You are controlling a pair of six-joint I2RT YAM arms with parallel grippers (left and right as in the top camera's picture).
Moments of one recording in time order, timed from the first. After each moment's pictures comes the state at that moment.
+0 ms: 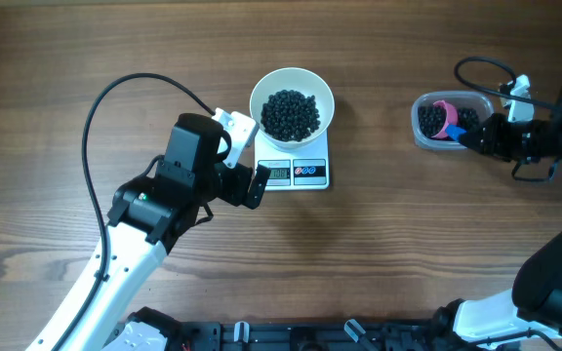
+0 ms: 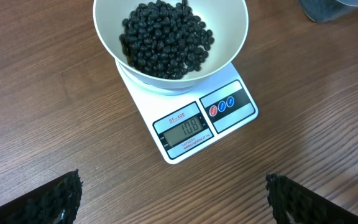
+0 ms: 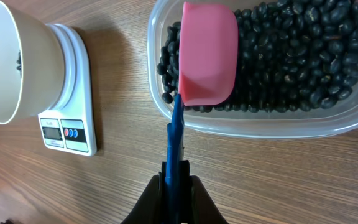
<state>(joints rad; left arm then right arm) -0.43 1.17 0.98 -0.68 0.11 0.01 -0.44 1.70 1.32 -1.05 -0.61 -0.29</state>
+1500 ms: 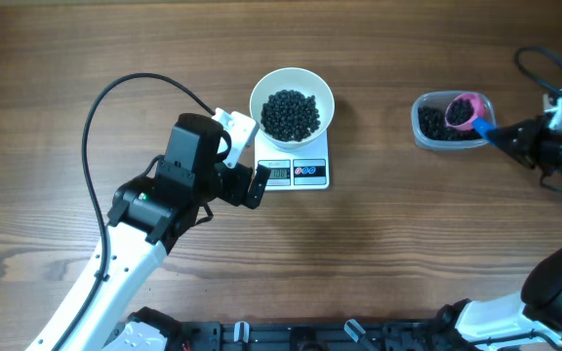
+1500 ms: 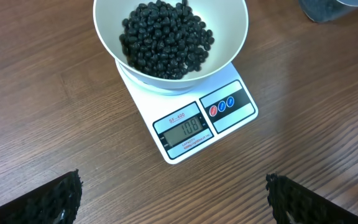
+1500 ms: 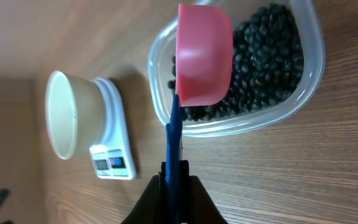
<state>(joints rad) -0.43 1.17 0.98 -0.68 0.11 0.01 -0.63 1.70 1.32 -1.06 -0.82 -0.19</state>
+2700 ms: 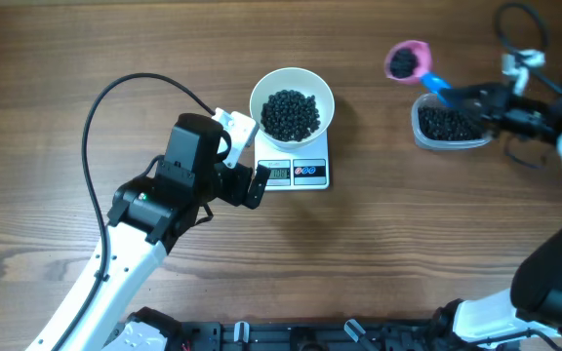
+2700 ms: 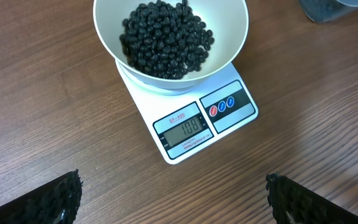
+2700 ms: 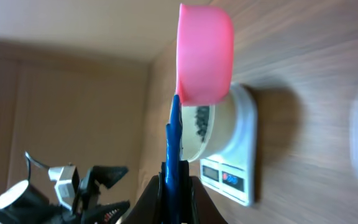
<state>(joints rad) -0.43 1.17 0.98 -0.68 0.11 0.01 -0.39 1.70 1.32 -0.82 -1.23 0.08</state>
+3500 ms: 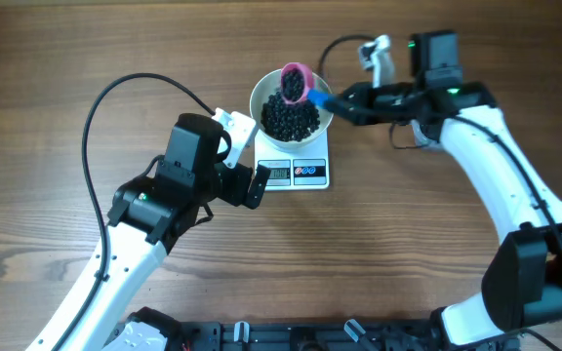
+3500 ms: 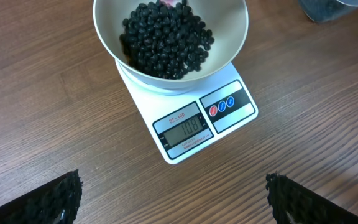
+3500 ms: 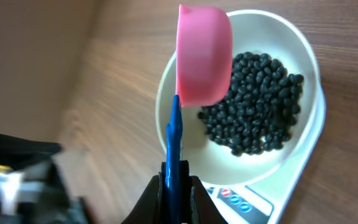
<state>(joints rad) -0.43 1.17 0.98 -0.68 0.11 0.01 0.20 1.70 1.32 -0.57 -0.75 0.16</state>
